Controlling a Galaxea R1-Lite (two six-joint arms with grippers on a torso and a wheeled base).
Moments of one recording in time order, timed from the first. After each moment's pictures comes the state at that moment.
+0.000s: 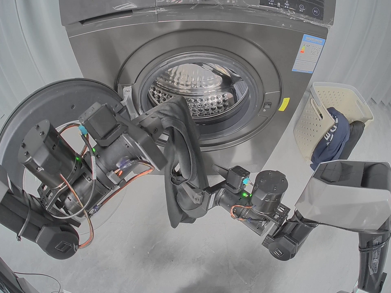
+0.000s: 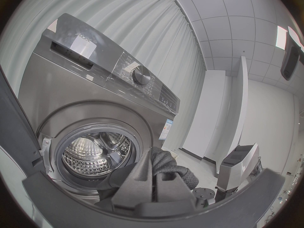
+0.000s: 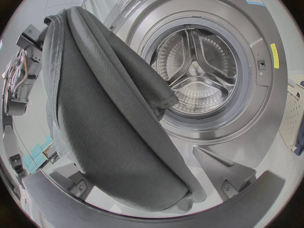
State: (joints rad) left arm -0.63 1.72 -0.61 -1.55 -0.19 -0.16; right arm 0.73 2.30 -0.83 -1.54 -0.03 0.14
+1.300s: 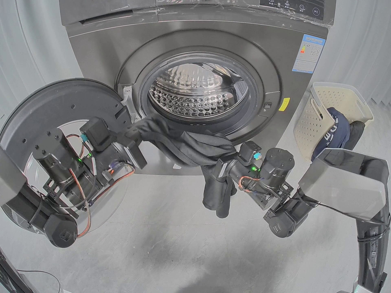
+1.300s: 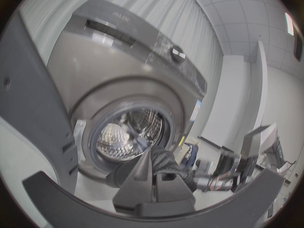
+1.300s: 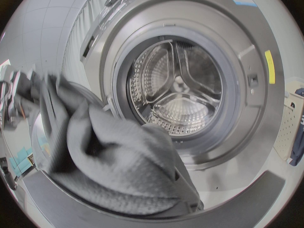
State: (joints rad) left arm -0.45 1.82 -0.56 -1.54 -0.20 -0.15; right arm 0.61 2.34 -1.01 -1.54 -0.04 0.13
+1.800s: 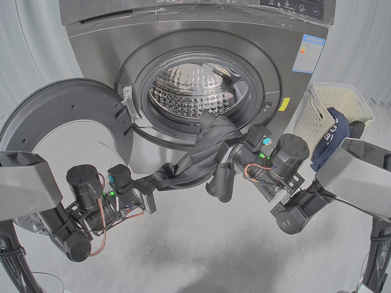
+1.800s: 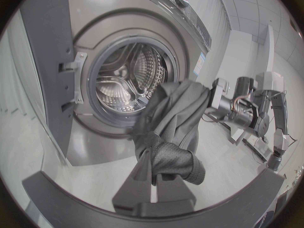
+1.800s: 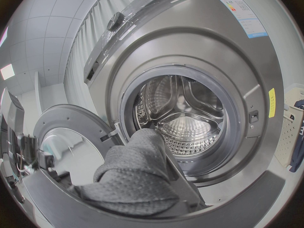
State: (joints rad) left arm -0.44 2.03 -0.43 -1.55 -0.24 -0.08; right arm 0.64 2.21 -0.98 -1.55 -0.06 0.14
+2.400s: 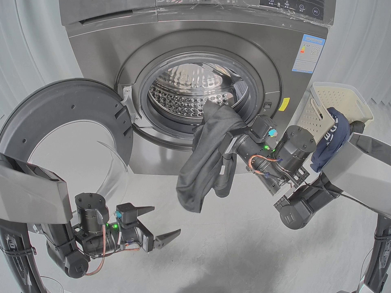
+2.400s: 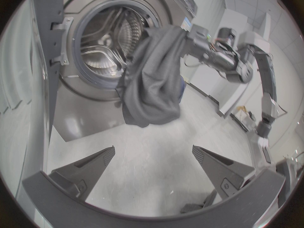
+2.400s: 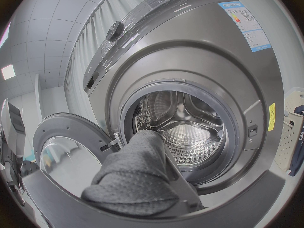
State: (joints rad) left arm -0.45 2.12 -0.24 -1.55 -0.34 0.06; right arm 0.63 2.18 -1.00 -1.54 -0.06 0.14
